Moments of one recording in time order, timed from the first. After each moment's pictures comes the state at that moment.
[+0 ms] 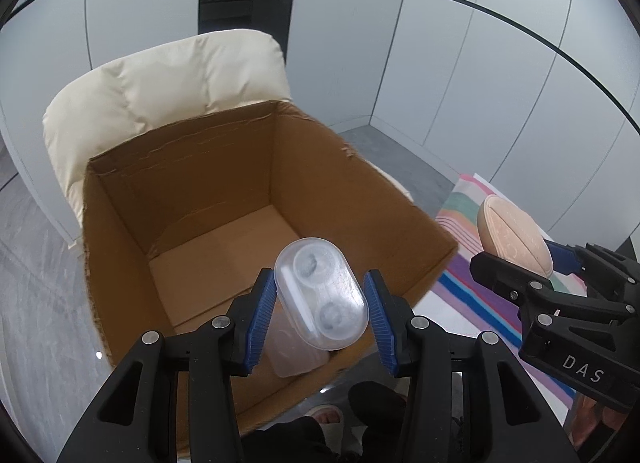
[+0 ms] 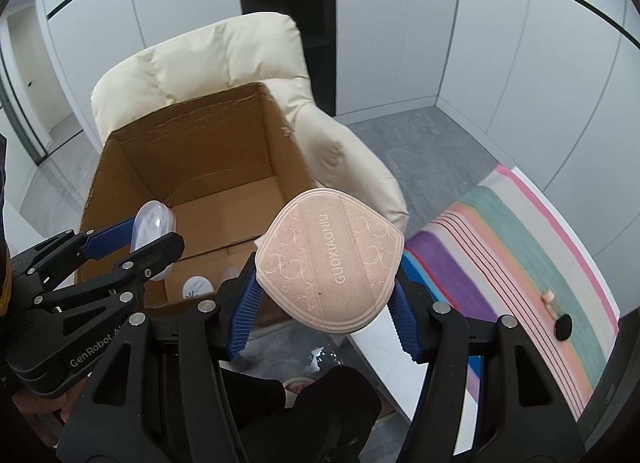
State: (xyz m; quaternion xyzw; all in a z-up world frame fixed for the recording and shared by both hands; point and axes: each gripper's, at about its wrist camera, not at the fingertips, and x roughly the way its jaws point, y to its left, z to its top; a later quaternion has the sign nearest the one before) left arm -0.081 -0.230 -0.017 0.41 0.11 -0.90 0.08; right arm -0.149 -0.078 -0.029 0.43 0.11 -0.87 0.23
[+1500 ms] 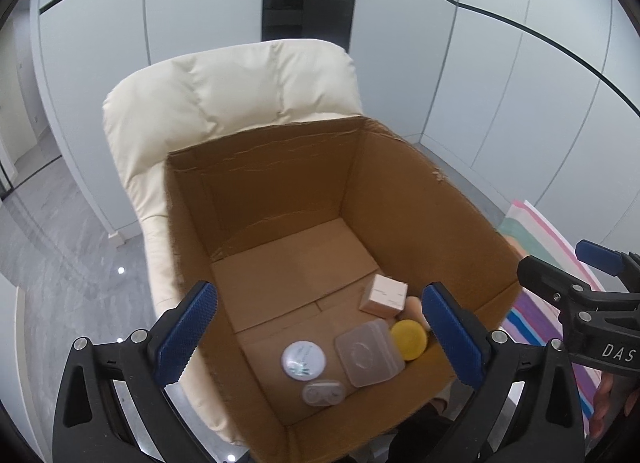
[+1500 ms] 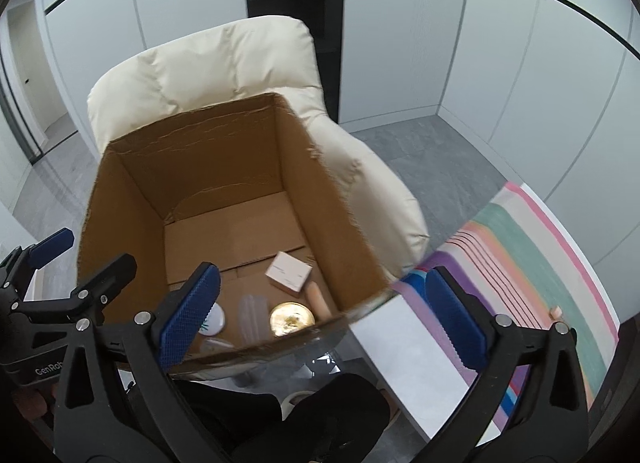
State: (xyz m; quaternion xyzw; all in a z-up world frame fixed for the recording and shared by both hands) left arm -0.063 -0.276 -0.017 0.39 0.11 -0.90 0.16; right arm -0.159 -0.116 -0.031 0.42 0.11 -0.87 0.22
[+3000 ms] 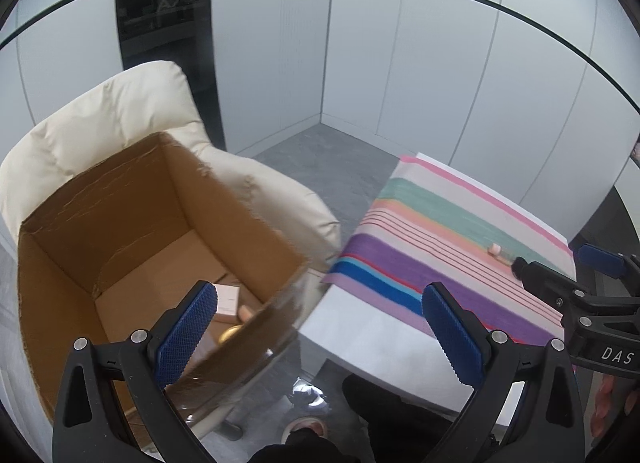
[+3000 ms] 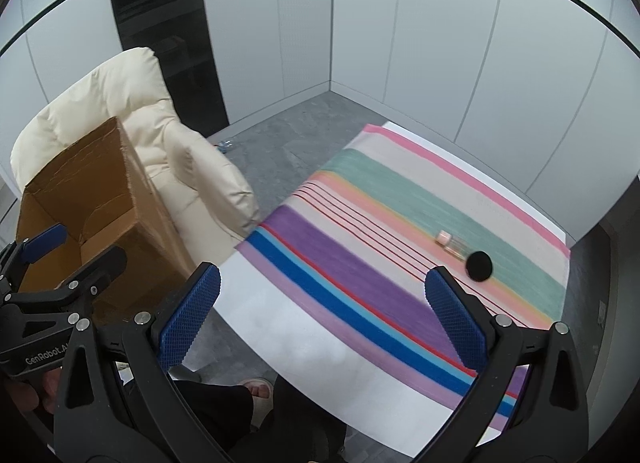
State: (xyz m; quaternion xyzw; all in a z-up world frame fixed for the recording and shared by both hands) left arm -0.133 -0.099 -0.018 0.40 0.04 -0.91 0.01; right arm -0.158 0.091 -0.034 0.44 0.03 -0.90 0.06
